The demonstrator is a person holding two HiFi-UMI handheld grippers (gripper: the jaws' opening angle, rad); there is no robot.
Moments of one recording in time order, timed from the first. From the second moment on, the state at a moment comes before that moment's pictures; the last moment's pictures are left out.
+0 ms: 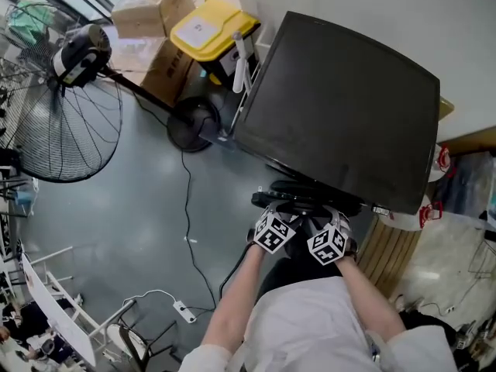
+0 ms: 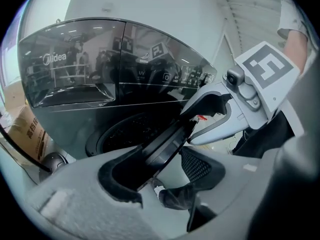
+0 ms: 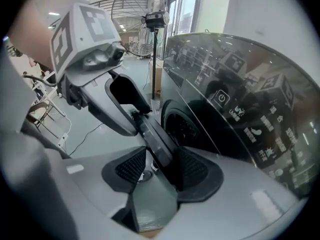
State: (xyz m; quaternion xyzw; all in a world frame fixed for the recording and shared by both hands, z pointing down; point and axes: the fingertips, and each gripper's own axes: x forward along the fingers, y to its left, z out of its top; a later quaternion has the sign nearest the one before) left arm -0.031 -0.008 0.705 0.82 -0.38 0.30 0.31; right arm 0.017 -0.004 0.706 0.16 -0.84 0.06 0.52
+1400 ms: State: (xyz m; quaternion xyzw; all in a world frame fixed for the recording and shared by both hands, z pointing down) left arm -0.043 -0.024 0.701 0.76 -0.50 0.27 0.32; right arm 0.021 -0.012 0.703 0.30 -0.81 0.37 0.35
